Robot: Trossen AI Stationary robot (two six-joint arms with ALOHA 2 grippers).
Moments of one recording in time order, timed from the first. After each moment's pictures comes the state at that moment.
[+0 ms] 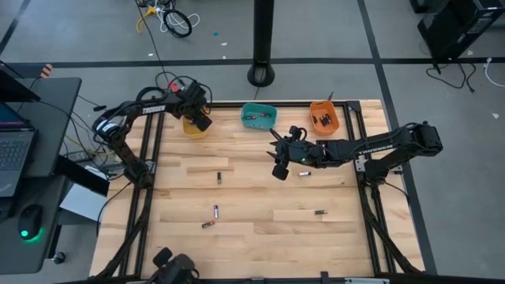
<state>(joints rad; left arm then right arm) 0.91 1.66 0.96 -0.44 -0.19 0.13 0.02 1.40 0.89 -0.08 0.46 0.09</state>
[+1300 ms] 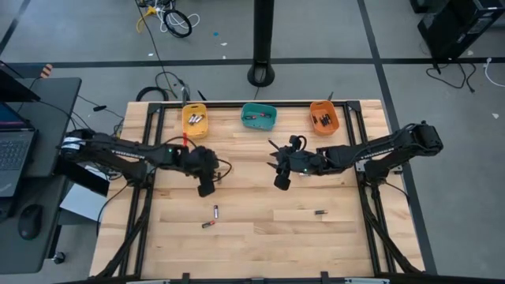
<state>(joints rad) -0.01 1.24 0.72 -0.49 -0.08 -0.29 0.11 1.40 0.89 -0.12 0.44 0.21</state>
